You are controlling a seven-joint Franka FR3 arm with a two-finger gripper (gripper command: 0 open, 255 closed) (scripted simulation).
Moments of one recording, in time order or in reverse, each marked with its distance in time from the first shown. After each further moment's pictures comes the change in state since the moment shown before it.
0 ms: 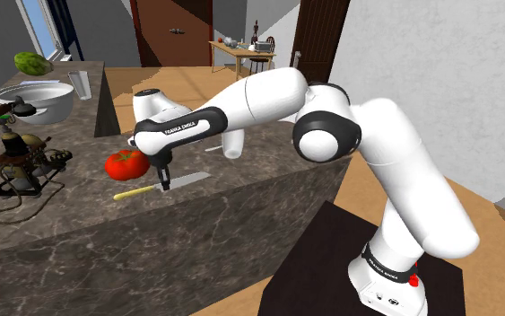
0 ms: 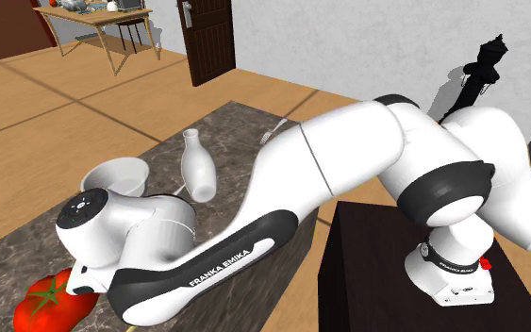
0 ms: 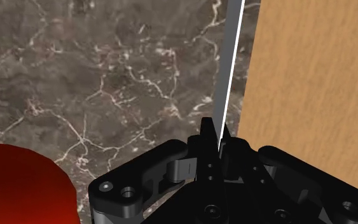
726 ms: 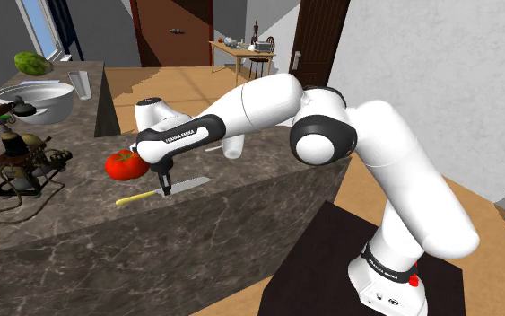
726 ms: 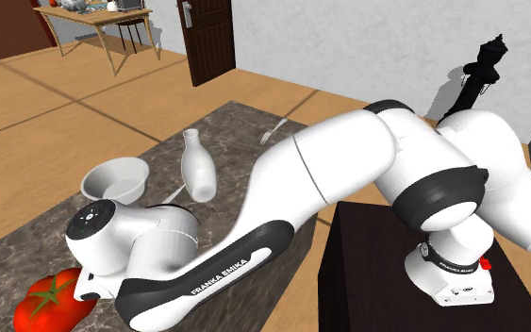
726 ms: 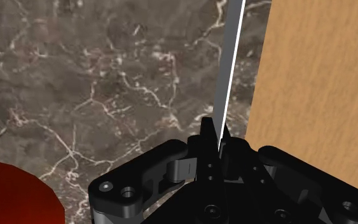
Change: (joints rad) arm -0.002 0.029 0.003 -0.015 0.005 0.045 -0.003
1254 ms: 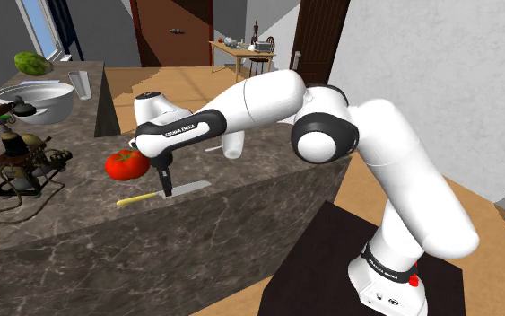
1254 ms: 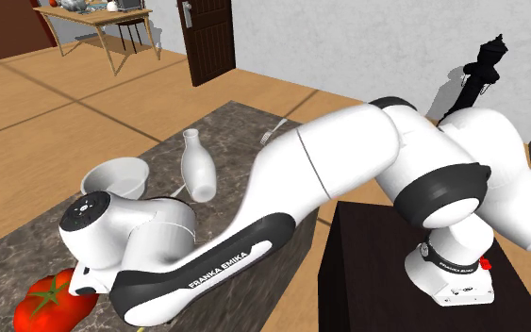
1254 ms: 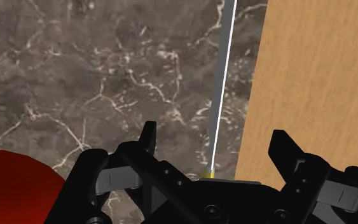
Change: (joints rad) arm -0.003 -0.015 -0.002 0.017 -0.002 -0.032 -0.002
